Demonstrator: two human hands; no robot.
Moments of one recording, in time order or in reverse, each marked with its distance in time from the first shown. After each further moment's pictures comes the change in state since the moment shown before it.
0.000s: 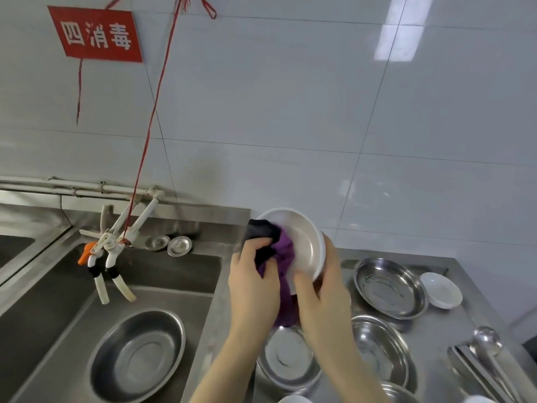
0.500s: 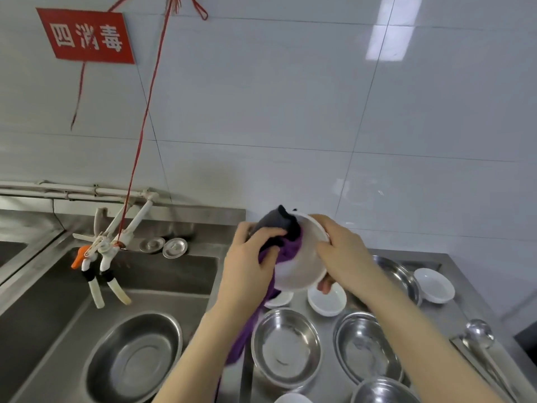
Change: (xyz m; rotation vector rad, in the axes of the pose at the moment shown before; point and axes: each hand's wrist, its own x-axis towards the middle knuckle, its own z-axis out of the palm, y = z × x) left_hand 0.027 -0.006 -0.005 0.212 -0.118 0.396; right_hand 0.059 -0.030 -0.050 -0.285 -0.285 0.013
